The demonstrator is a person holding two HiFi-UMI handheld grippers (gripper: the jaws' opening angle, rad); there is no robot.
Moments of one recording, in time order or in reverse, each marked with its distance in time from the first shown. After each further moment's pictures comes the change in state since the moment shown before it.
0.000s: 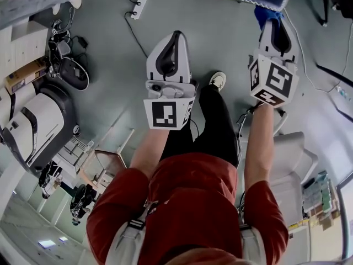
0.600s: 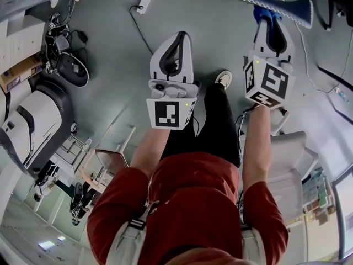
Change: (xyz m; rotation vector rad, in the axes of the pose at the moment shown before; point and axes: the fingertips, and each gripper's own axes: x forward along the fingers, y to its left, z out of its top) left arm -0.023 0.077 -0.018 -0.022 0.045 -0.008; right arm 0.017 0.103 0.011 -0.017 0.033 0.044
